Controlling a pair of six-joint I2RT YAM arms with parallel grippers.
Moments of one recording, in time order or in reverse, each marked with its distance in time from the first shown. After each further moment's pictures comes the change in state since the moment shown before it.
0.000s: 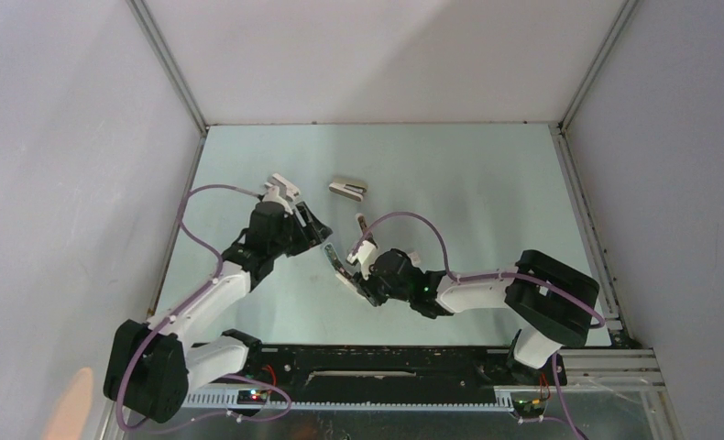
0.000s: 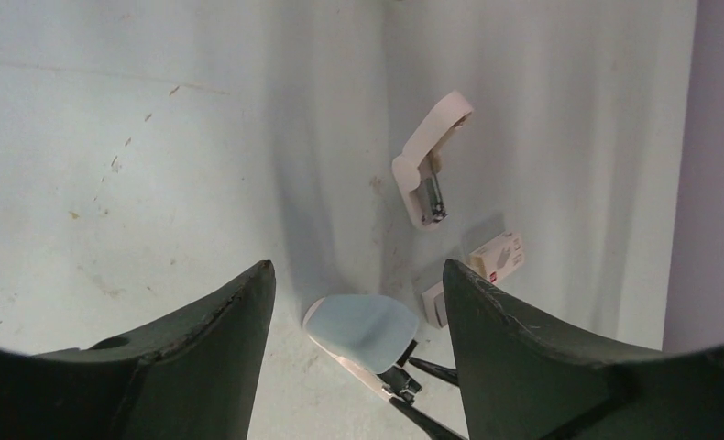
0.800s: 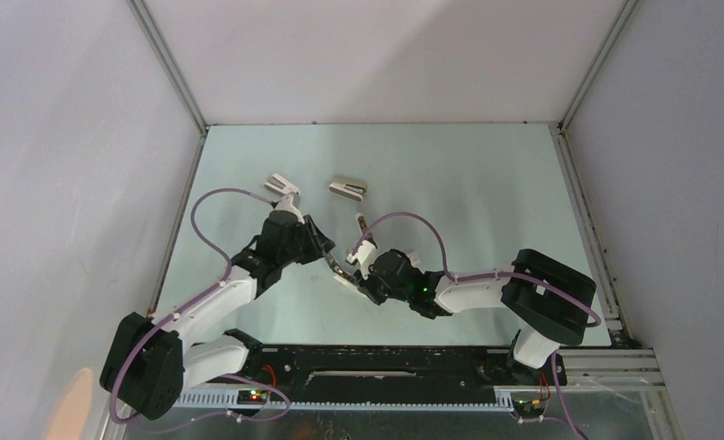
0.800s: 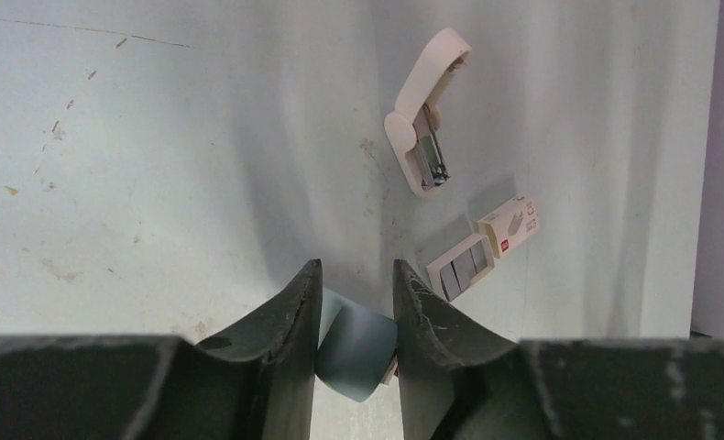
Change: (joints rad) left arm -0.101 0.025 -0.054 0.043 -0.029 -0.005; right arm 0.000 0.020 -0.001 0.027 0.015 0.001
